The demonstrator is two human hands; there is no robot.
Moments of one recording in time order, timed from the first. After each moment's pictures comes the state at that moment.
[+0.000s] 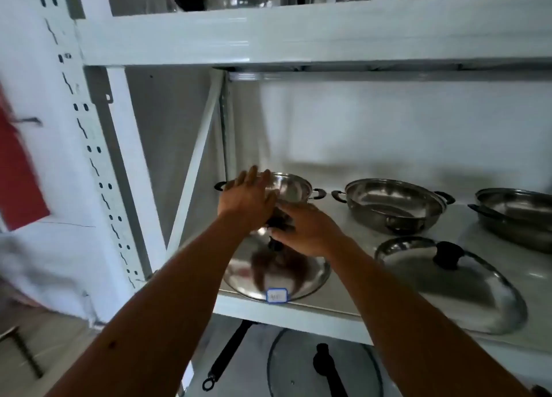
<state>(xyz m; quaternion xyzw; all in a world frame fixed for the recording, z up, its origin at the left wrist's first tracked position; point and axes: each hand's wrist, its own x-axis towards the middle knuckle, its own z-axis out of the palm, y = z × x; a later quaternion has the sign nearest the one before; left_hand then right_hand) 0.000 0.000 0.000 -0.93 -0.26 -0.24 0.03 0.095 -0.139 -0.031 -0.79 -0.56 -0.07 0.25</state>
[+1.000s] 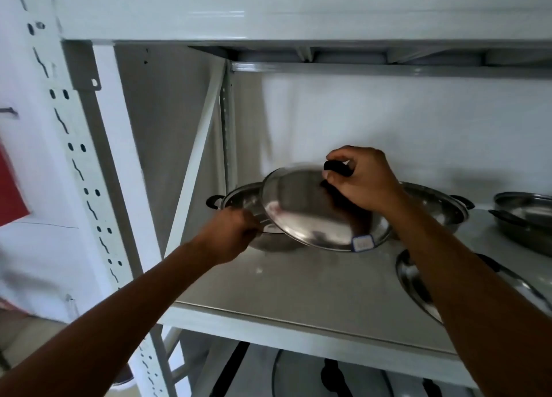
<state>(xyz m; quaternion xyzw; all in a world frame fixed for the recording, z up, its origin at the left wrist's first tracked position) -0.048 0.047 -0.033 -0.96 -0.07 -0.25 -0.05 0.143 -0.149 0.050 -0.76 -0.49 -0.19 0.40</state>
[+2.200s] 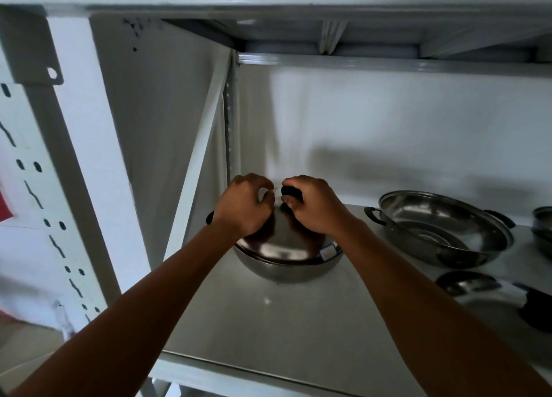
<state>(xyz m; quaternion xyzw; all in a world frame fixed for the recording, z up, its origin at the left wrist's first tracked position) 0.034 0.109 -0.008 -0.89 -0.17 -0.37 -0.19 0.163 -0.010 -0.004 -0.76 -0.55 -0.14 0.31</state>
